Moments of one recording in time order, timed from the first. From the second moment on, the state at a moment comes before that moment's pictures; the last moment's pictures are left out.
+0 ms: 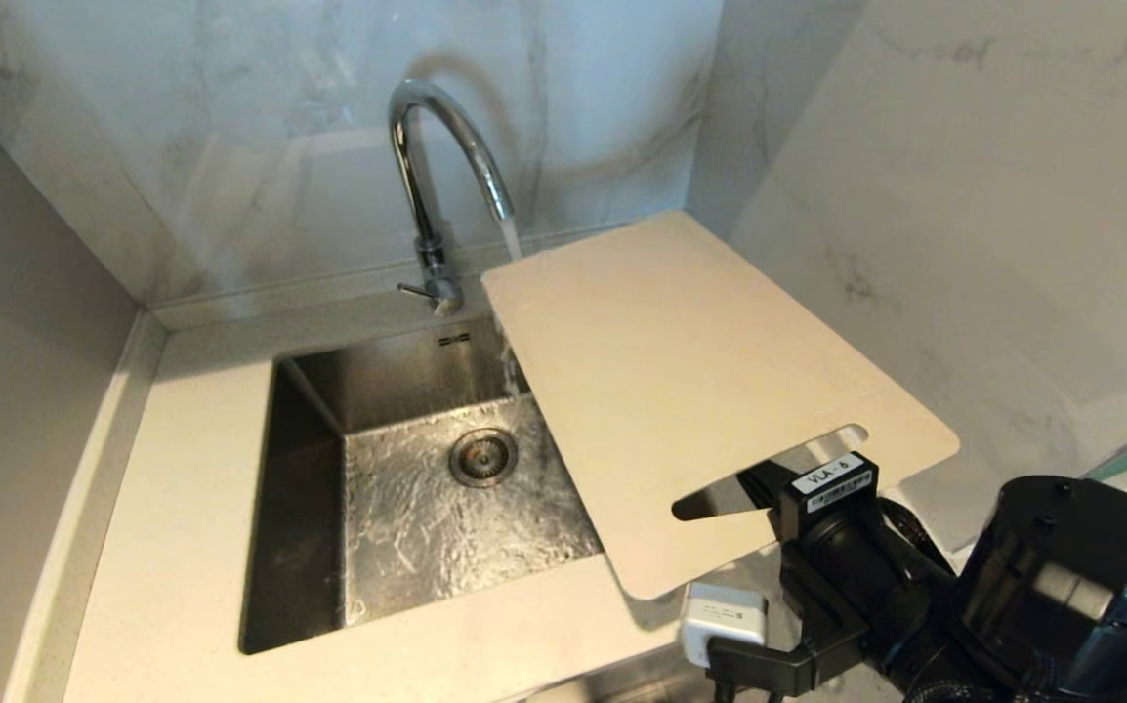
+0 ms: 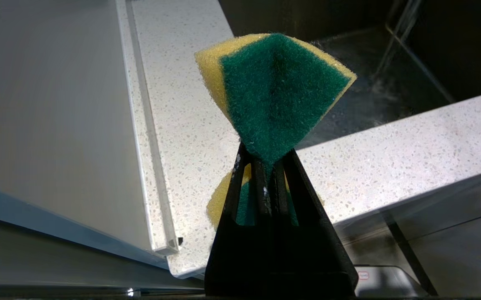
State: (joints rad) left arm 0.00 0.00 0.00 0.00 0.00 0.00; right arm 0.65 1.51 -0.32 -1.17 -0.31 -1.75
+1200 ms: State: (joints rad) left arm 0.00 0.00 0.00 0.00 0.00 0.00; right arm 0.67 1.56 -0.32 -0.98 0.02 -1.64
